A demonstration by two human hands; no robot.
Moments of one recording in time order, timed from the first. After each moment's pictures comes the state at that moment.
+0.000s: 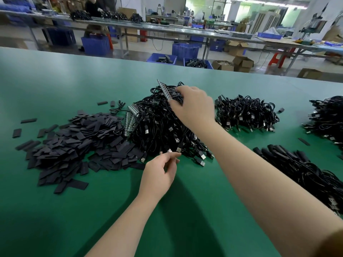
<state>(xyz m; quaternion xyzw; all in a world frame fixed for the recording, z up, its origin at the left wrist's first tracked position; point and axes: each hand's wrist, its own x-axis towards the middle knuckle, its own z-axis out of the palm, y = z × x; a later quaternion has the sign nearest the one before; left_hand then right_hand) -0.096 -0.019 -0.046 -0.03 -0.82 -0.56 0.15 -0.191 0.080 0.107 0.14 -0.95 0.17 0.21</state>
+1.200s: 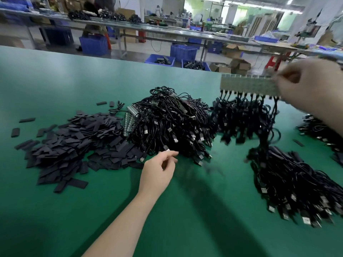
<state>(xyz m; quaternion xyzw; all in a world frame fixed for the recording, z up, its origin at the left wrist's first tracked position) -0.098 -0.018 -0.047 -0.02 -0.80 -0.58 0.16 -0.140 0.245 0.202 0.05 -0.95 0.13 0.28</state>
